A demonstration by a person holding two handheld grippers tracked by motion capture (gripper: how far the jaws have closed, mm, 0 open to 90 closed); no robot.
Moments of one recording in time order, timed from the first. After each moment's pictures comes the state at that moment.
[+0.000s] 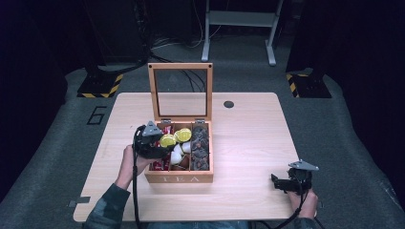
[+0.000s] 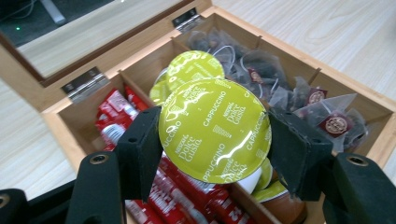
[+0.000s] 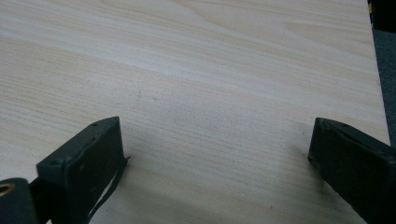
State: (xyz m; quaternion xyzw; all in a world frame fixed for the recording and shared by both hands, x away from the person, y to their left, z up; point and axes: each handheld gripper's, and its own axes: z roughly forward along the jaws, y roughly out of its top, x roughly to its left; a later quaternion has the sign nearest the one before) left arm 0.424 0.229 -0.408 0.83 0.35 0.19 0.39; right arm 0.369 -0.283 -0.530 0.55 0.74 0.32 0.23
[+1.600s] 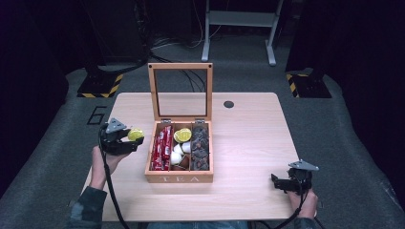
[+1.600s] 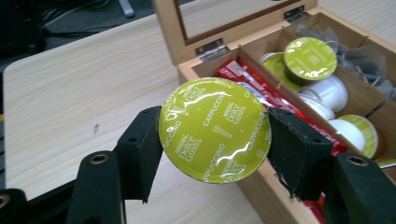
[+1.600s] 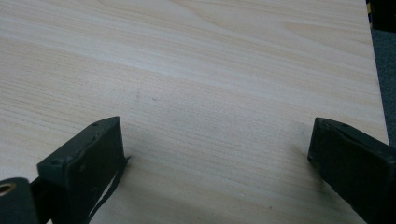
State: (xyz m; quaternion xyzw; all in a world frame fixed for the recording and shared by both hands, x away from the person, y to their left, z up) left arm 0.423 0.320 -0.405 0.77 0.44 0.25 0.38; right arm 0.369 -0.283 -0.530 0.55 0.73 0.32 0.24
